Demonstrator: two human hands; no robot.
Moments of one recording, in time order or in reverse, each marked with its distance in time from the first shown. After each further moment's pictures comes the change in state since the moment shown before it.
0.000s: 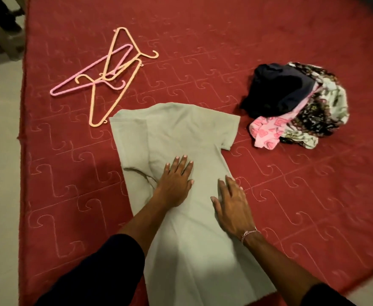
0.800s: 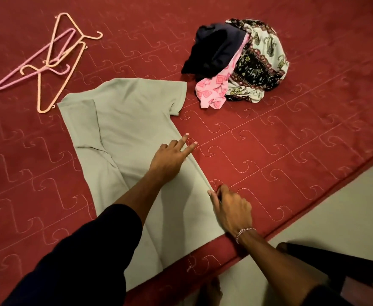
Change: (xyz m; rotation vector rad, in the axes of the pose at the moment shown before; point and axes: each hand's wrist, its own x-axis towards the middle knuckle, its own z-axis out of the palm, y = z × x) left_hand 0.009 0.140 0.015 0.240 0.152 0.269; right_hand -0.138 0.102 -0.012 -0.017 0.054 0.272
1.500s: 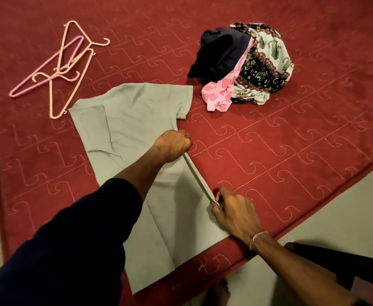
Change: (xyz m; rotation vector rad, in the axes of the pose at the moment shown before) left_hand 0.025 -0.036 -0.075 0.192 -0.151 0.233; right_hand -0.011 -0.021 -0.041 0.143 -0.139 -0.183
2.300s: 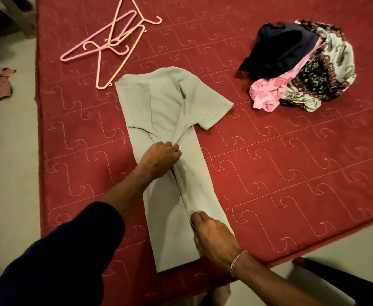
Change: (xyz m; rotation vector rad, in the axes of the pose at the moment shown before) left_hand -0.147 -0.026 0.070 -0.049 -0.067 -0.234; right_hand -0.032 -0.103 0.077 -0.164 -0.309 -0.426
